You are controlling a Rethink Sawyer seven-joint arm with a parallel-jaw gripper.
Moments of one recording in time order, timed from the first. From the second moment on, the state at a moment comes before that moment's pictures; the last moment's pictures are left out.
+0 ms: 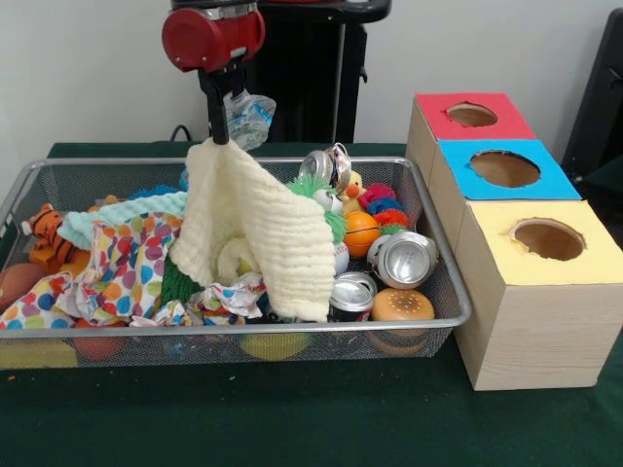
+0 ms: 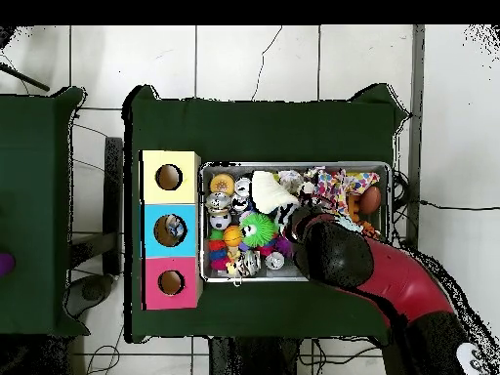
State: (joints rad) arm -0.72 -0.90 0.35 1.97 -0.04 0.36 0.16
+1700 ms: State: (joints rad) arm -0.65 -0.93 0.35 2.02 0.00 0.40 0.16
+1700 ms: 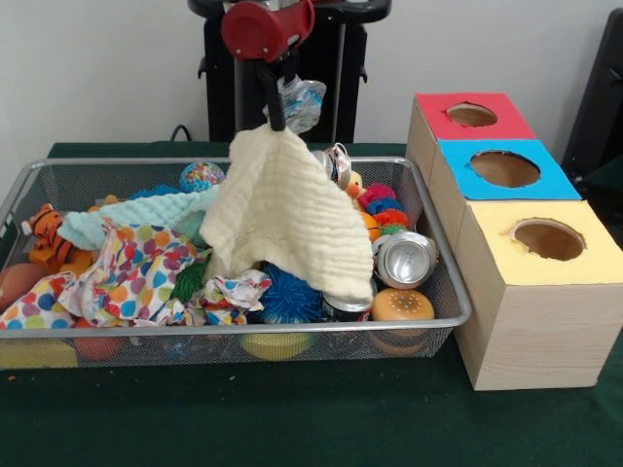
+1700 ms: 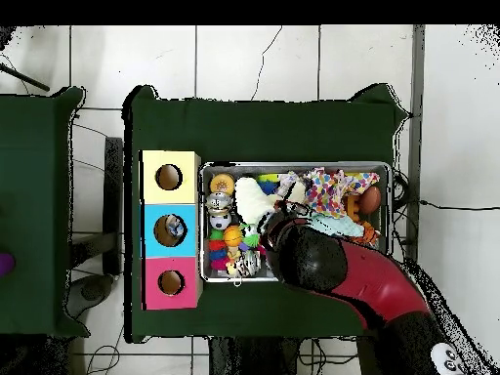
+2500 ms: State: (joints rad) arm -0.59 -0.90 0.35 2.03 0.01 0.37 0.16
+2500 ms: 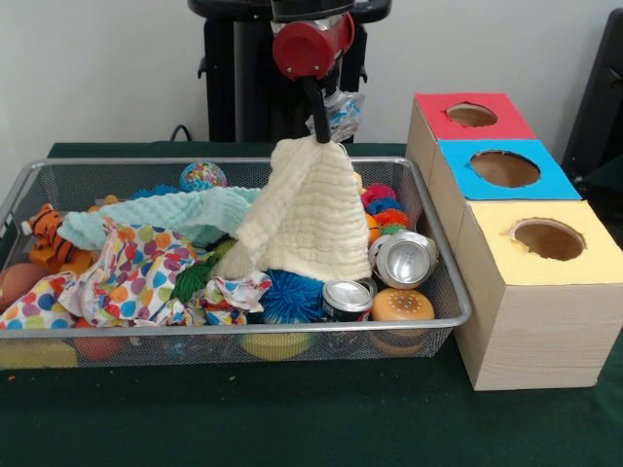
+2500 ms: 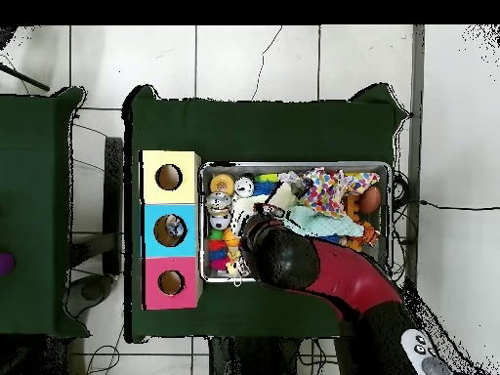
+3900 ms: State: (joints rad) arm -0.52 -0.94 0.27 1.99 0.07 0.52 0.16
